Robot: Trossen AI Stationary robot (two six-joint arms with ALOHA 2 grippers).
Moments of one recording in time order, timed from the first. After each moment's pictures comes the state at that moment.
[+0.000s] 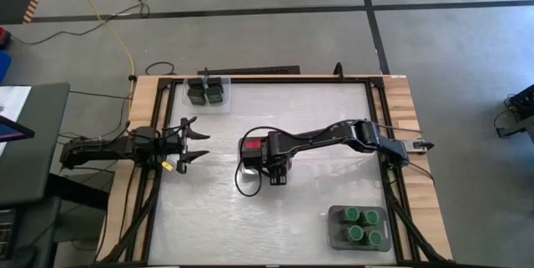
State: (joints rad) left arm 0.03 0.02 0.01 0.03 -0.04 0.04; right arm 0.12 2.26 2.03 -1.32 0.19 0.08
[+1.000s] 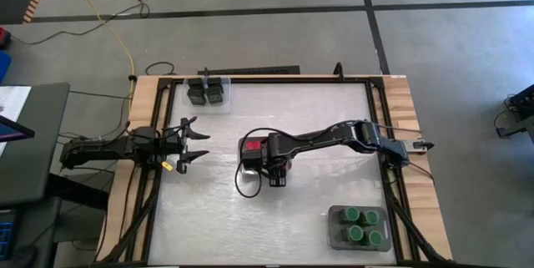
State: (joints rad) left arm 0.03 0.02 0.01 0.03 -0.04 0.04; right arm 0.12 2.26 2.03 -1.32 0.18 0.12
